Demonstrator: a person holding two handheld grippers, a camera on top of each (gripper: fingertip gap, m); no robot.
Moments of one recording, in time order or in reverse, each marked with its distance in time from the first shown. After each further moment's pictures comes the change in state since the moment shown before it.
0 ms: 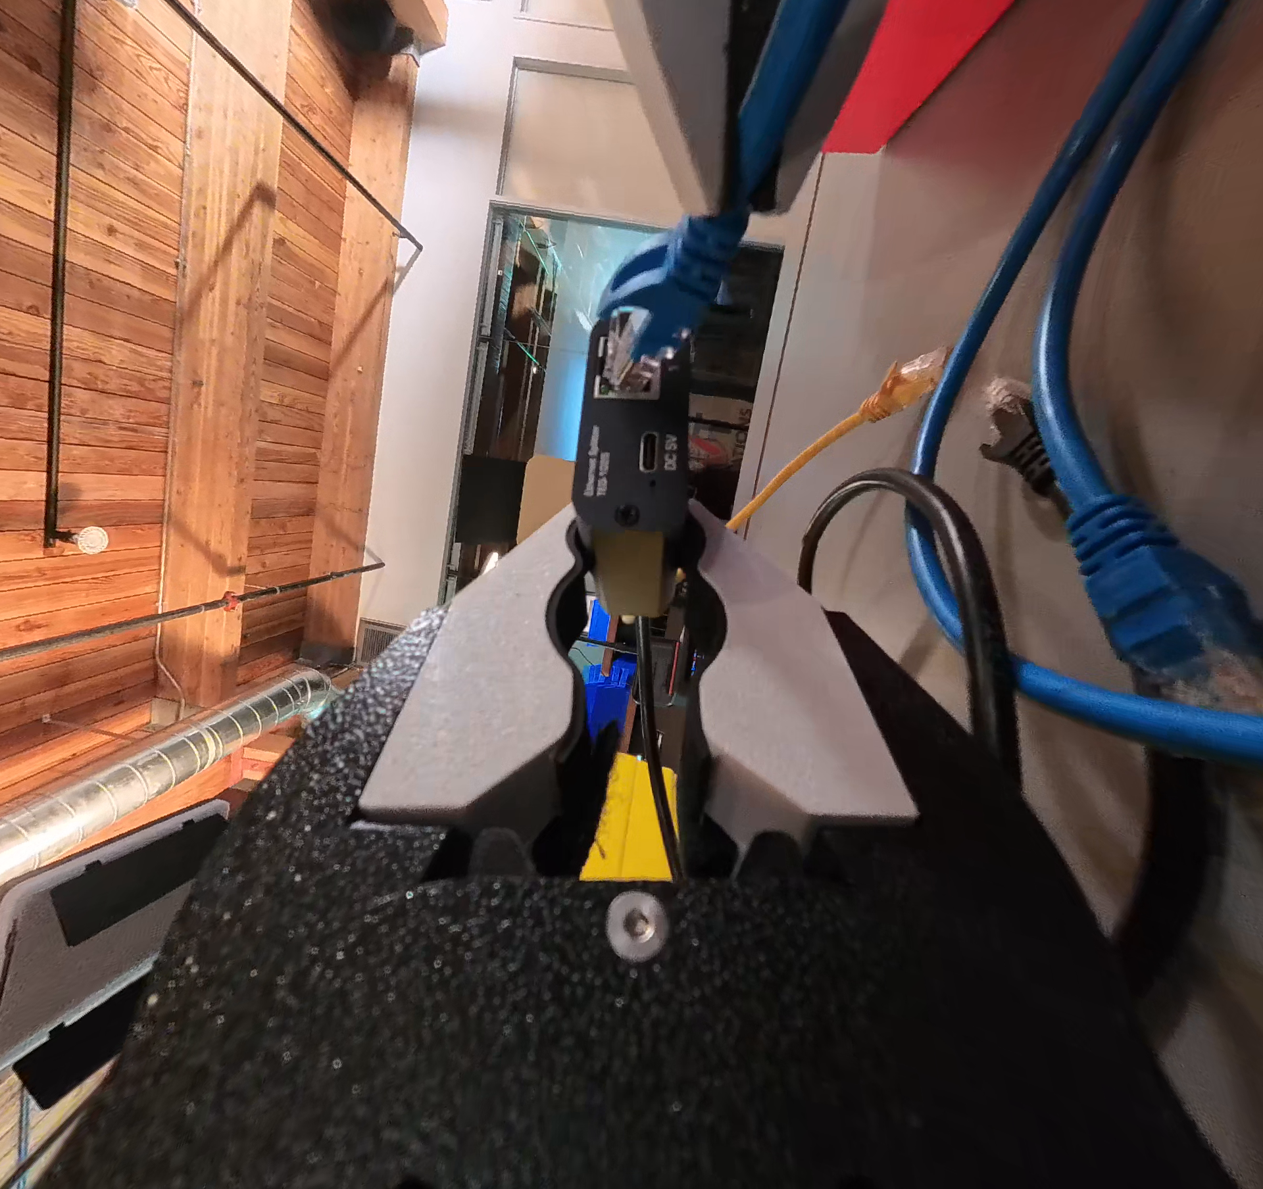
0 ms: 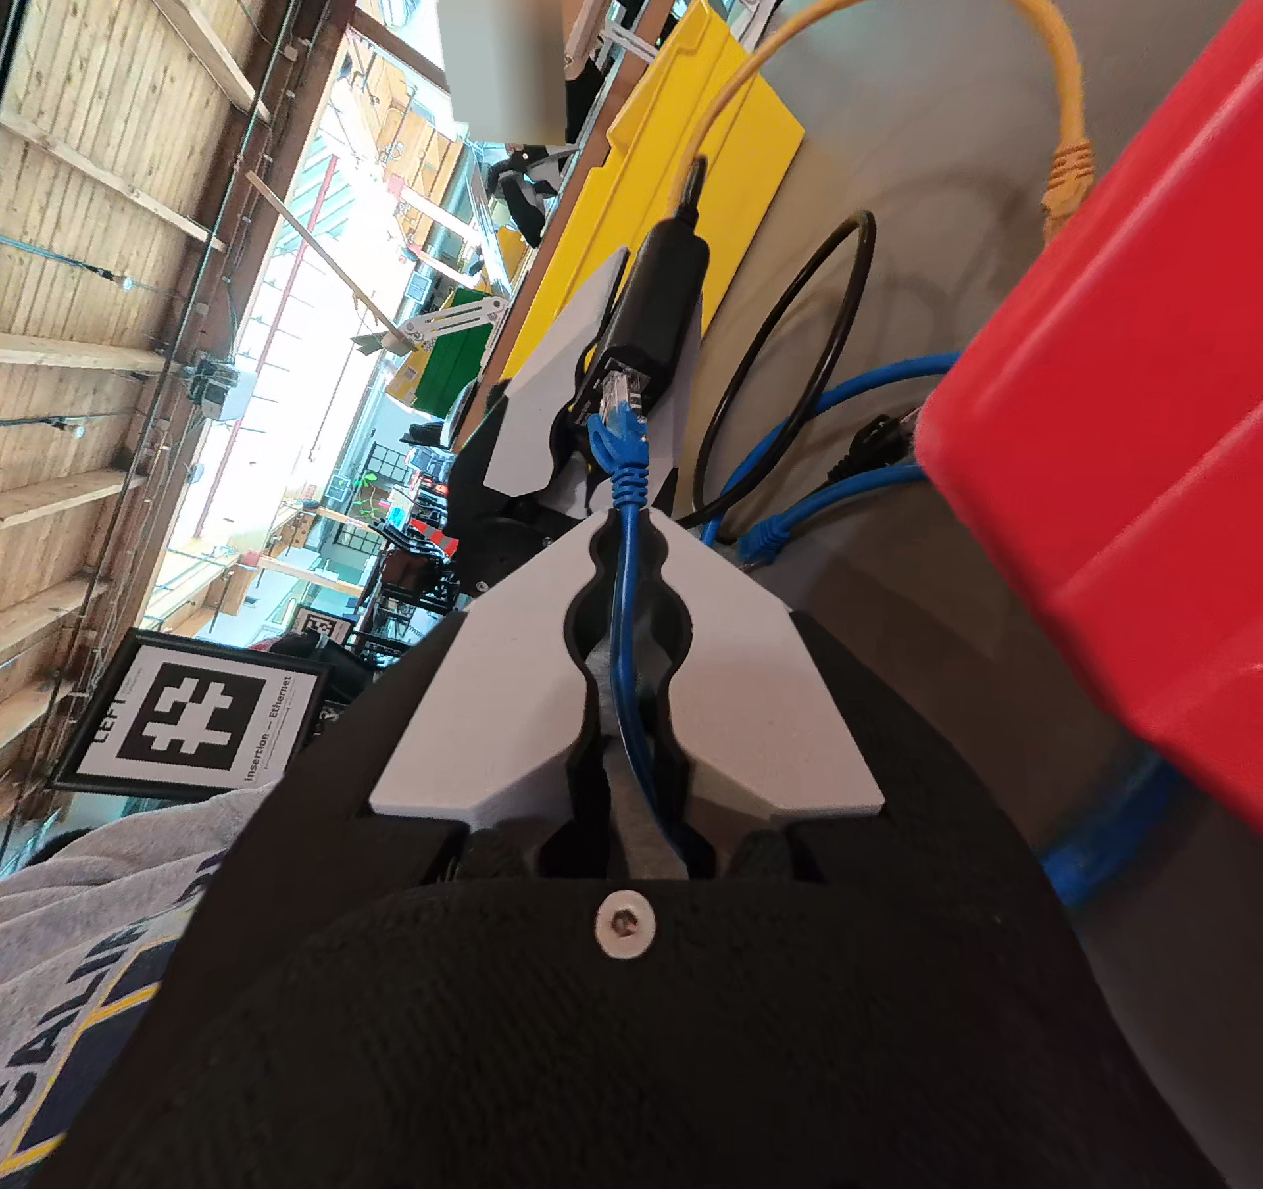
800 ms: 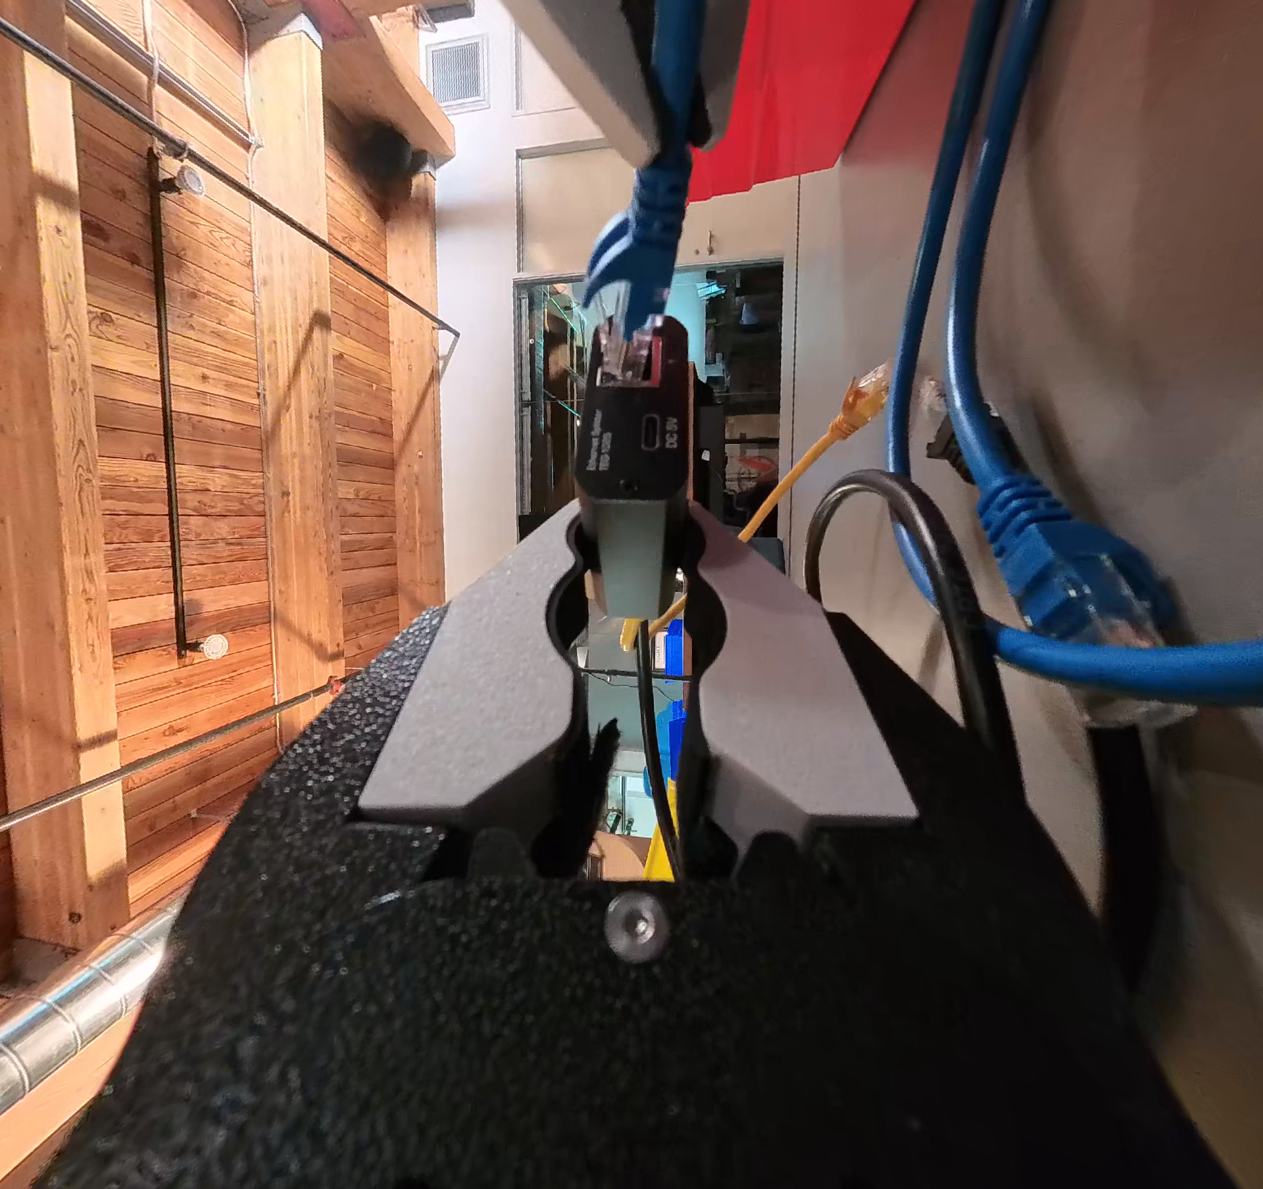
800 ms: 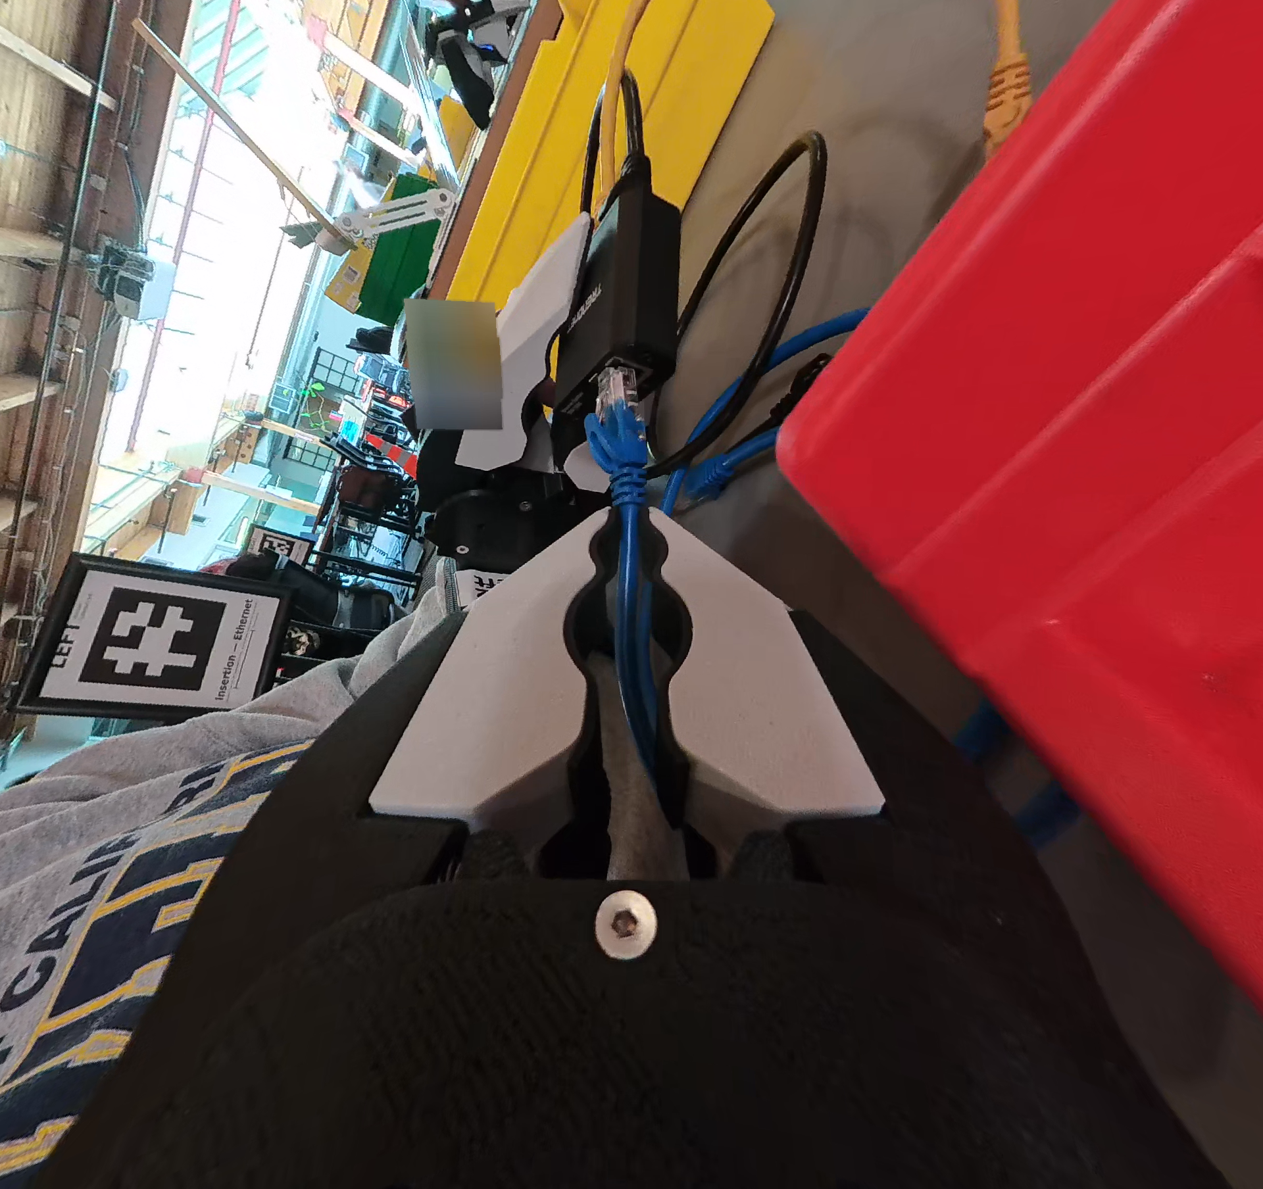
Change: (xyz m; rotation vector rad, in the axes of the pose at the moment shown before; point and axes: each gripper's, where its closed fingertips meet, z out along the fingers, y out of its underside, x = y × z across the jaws) left arm 0.010 -0.017 -0.004 0.065 -0.018 0.202; right arm 0.016 0.008 -0.017 -0.156 0.053 -0.033
